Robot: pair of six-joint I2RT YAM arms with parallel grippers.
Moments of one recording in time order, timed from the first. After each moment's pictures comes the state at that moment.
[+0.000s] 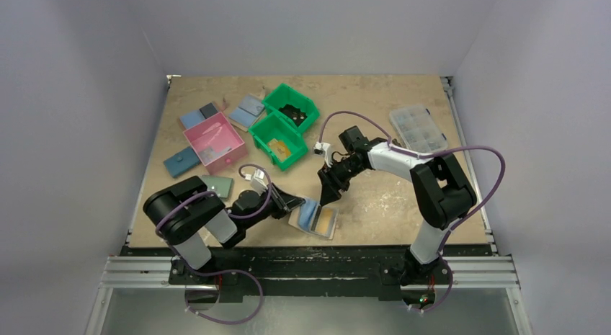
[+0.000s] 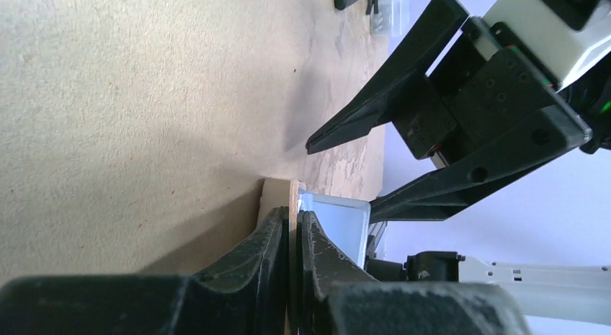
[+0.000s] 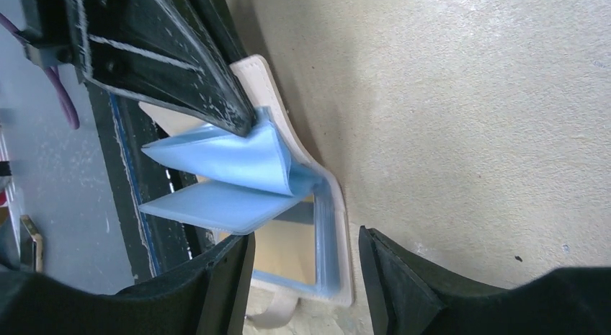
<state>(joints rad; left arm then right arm) -0.77 1.71 0.14 1.30 0.09 -1.30 0.51 1.76 1.05 -0.54 -0.83 -0.32</state>
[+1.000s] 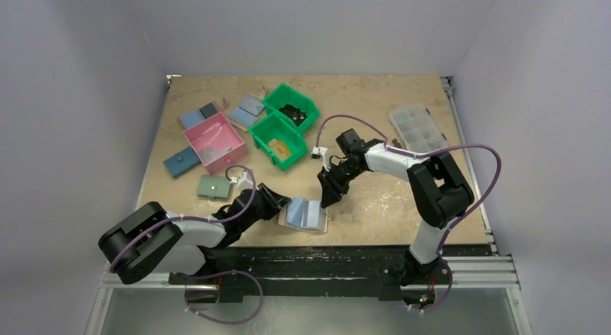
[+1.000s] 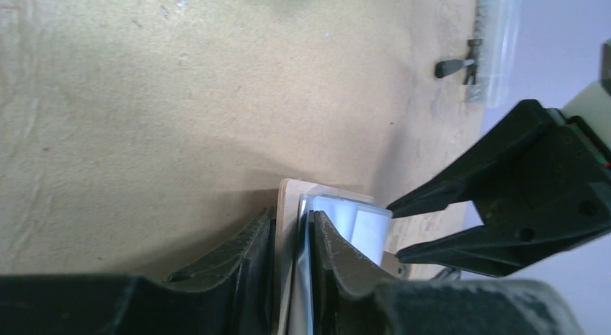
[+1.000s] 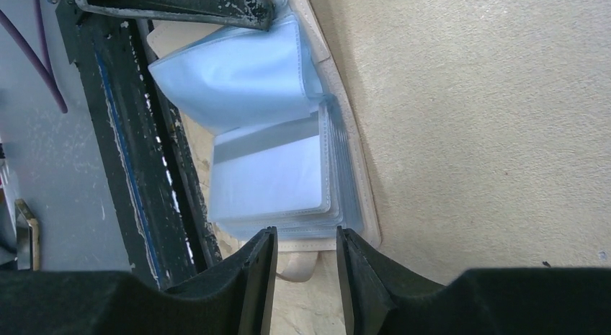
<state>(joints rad) -0.79 1.31 0.15 0.67 -0.18 -1.27 0.53 1.78 1.05 -0.58 -0.80 -0.35</state>
